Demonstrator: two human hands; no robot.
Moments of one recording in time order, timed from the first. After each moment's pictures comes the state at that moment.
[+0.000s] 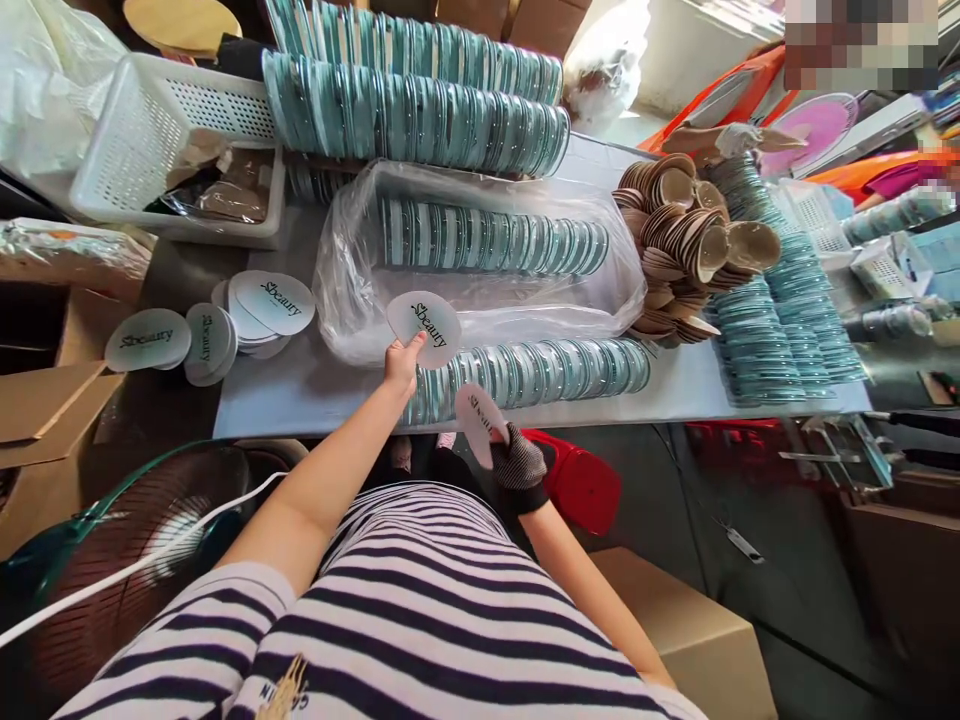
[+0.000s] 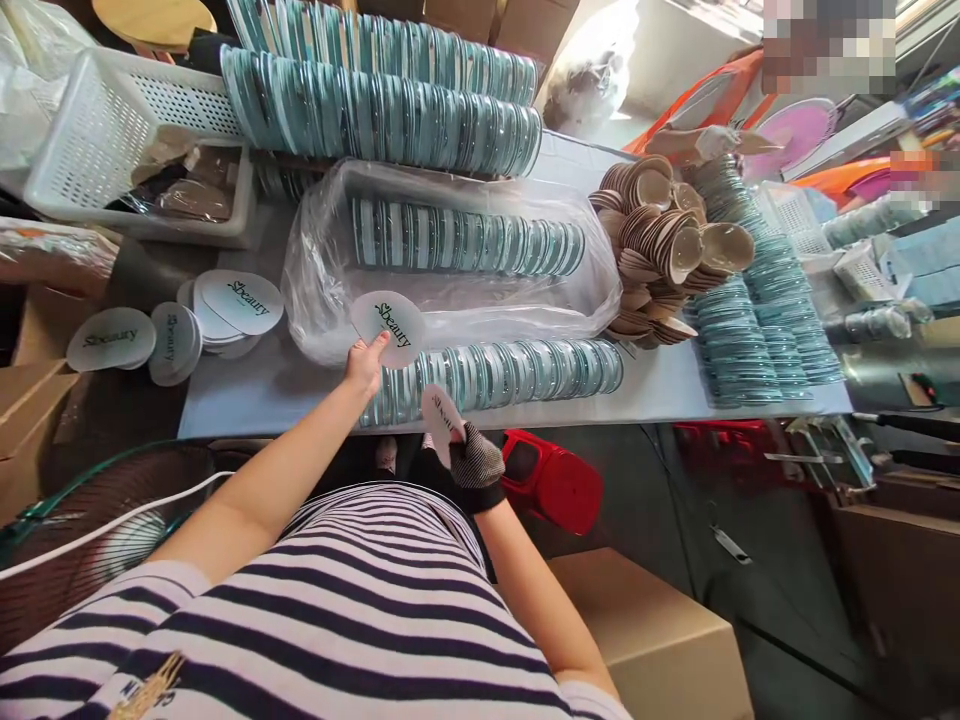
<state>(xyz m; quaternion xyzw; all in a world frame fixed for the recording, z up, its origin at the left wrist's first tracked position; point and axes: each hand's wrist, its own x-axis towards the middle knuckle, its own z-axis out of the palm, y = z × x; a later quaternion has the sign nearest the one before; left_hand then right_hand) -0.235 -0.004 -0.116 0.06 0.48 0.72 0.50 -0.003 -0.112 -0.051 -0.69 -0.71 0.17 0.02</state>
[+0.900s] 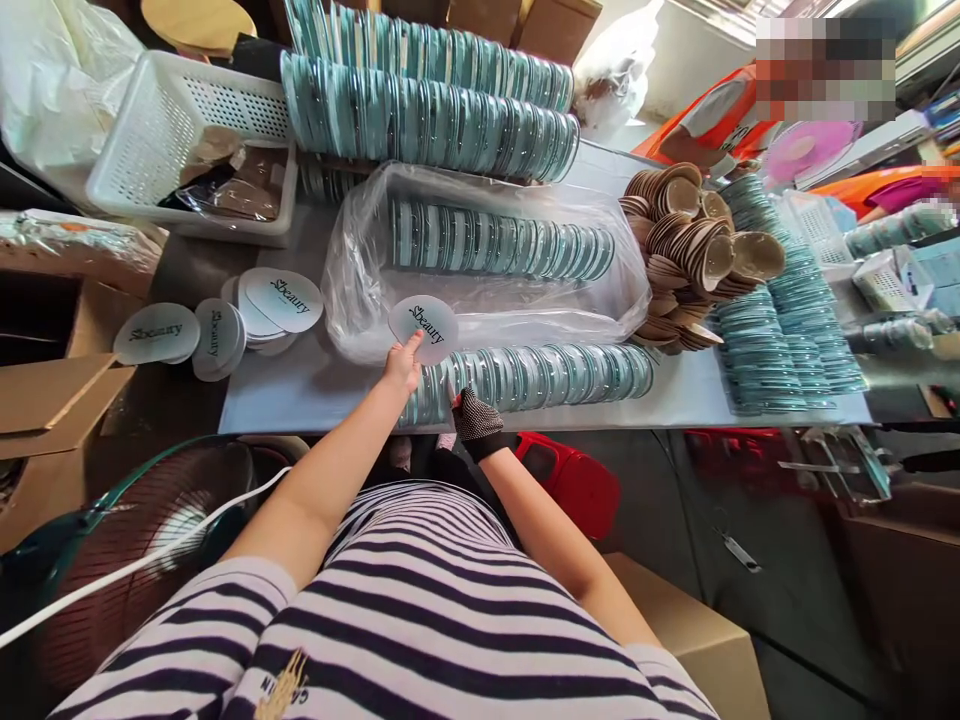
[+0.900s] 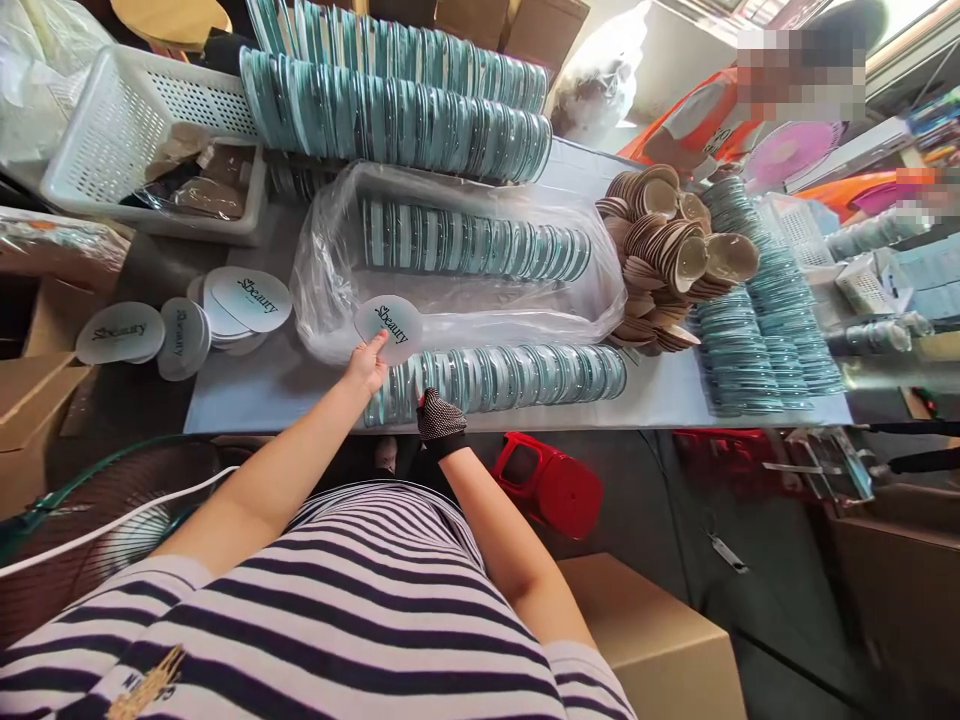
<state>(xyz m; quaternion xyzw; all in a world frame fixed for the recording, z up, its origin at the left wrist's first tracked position) -0.246 -0.005 -0.104 -0.10 0.45 0.69 0.56 -0.085 -0.061 -0.083 -0.61 -0.76 0.21 -0.12</state>
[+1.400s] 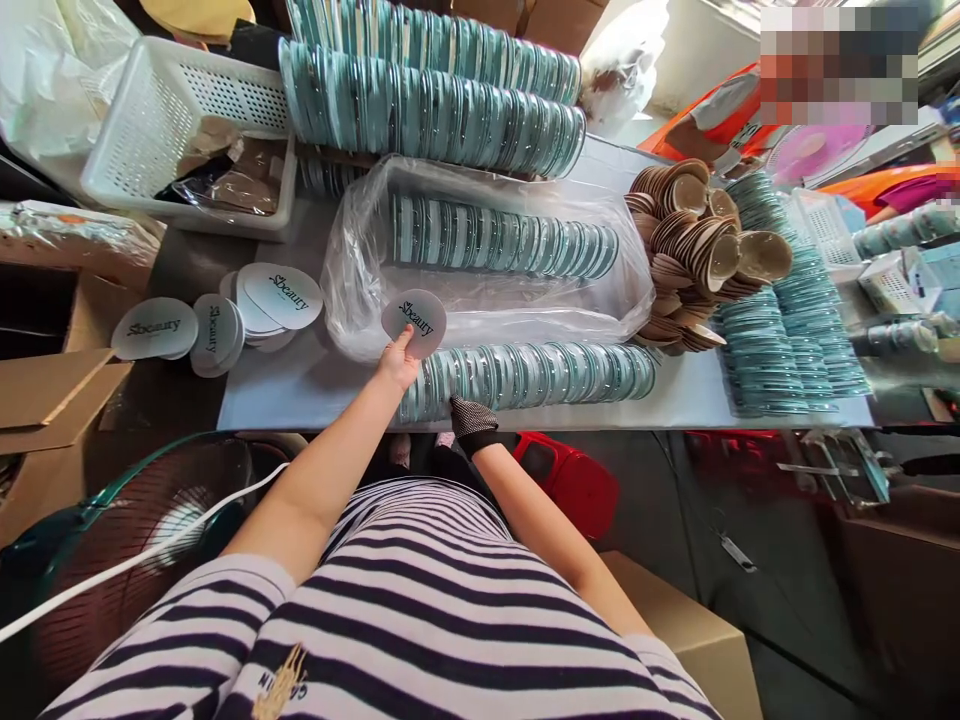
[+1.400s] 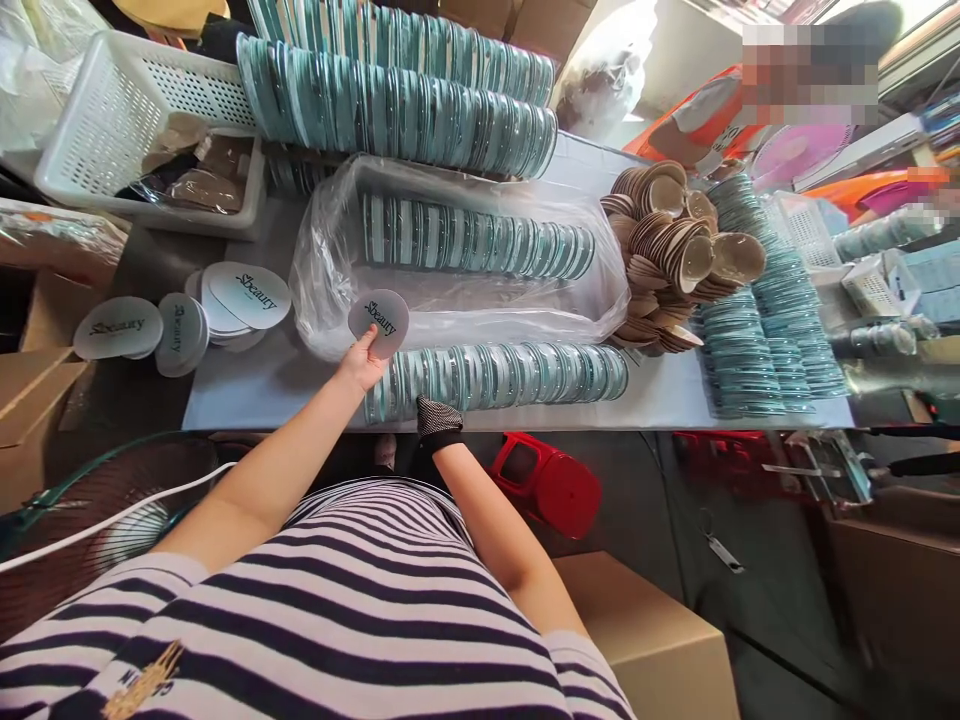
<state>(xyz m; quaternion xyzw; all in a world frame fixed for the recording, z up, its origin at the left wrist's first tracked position) -0.262 -0.001 -0.123 -0.11 0.43 0.68 0.58 -0.088 -0.057 -0.092 -0.58 -0.73 0.31 -0.16</state>
